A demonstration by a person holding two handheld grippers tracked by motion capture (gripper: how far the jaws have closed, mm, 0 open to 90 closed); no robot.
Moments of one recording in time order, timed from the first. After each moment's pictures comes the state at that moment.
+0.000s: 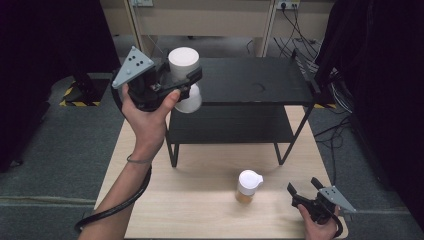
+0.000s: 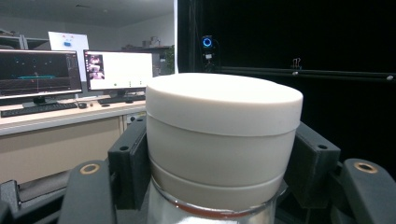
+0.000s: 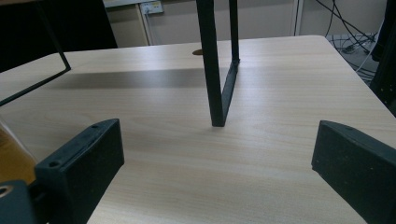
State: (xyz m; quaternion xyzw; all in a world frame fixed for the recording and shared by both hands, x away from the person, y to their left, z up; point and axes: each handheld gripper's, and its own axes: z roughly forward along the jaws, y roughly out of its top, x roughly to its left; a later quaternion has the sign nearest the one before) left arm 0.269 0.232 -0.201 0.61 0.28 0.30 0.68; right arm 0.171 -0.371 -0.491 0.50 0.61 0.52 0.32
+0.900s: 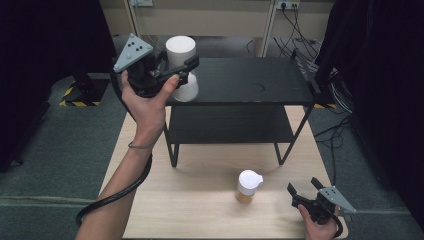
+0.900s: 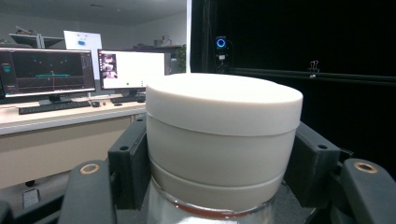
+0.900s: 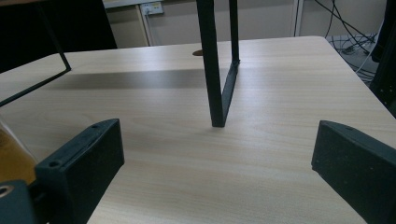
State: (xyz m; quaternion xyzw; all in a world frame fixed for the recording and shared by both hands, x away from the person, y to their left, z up) left arm 0.288 0.231 -0.191 0.60 0.30 0.31 0.67; right arm 0.170 -0.371 -0.491 0.50 0.61 0.52 0.32
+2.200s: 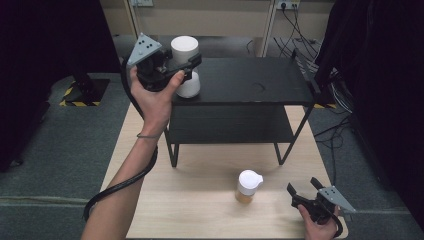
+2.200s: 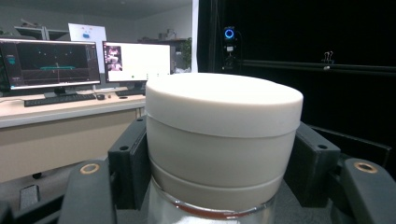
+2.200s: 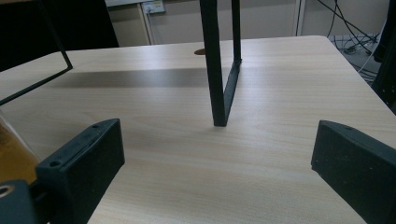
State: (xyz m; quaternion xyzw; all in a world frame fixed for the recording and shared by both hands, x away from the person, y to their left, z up) left arm 0.320 0.225 -0.204 0.61 0.31 0.31 0.66; right arm 0.171 -0.371 -0.491 0.49 0.62 0.52 0.32
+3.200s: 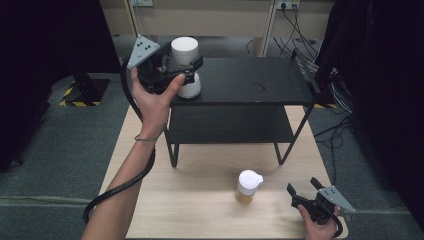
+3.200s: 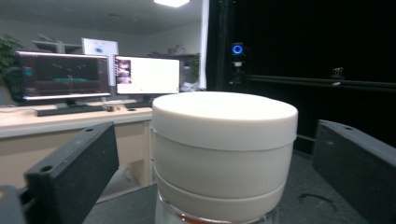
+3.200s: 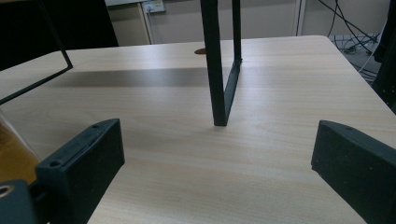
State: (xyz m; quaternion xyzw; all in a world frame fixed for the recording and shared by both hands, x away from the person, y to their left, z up) left arm 0.314 0.219 -0.218 0.58 0.31 0.35 0.67; right arm 0.171 -0.371 -0.490 0.49 0.62 0.52 0.32
